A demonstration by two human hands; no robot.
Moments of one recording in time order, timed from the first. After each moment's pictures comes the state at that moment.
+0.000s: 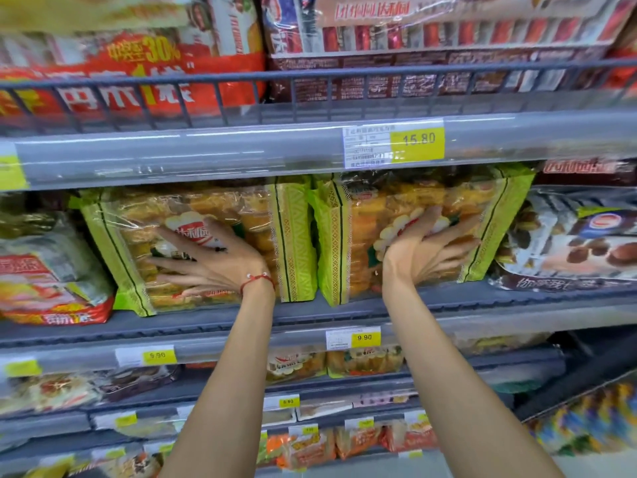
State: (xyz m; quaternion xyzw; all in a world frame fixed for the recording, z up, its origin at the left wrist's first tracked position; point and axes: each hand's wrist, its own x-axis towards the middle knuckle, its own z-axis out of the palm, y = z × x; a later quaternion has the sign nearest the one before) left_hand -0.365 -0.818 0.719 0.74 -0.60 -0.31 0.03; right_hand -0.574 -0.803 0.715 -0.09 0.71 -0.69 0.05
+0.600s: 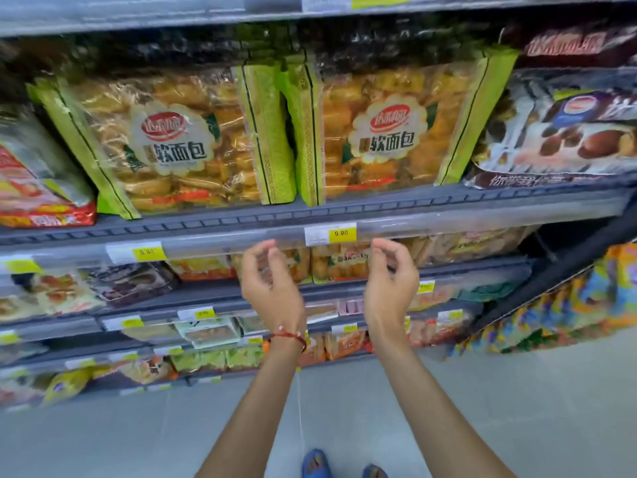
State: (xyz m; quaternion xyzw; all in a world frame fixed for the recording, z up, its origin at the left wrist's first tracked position) left_hand -0.396 -0.645 0.634 0.55 -0.41 -0.31 0.66; right_hand -0.507 -0.605 0.623 -0.24 0.66 -0.69 0.18
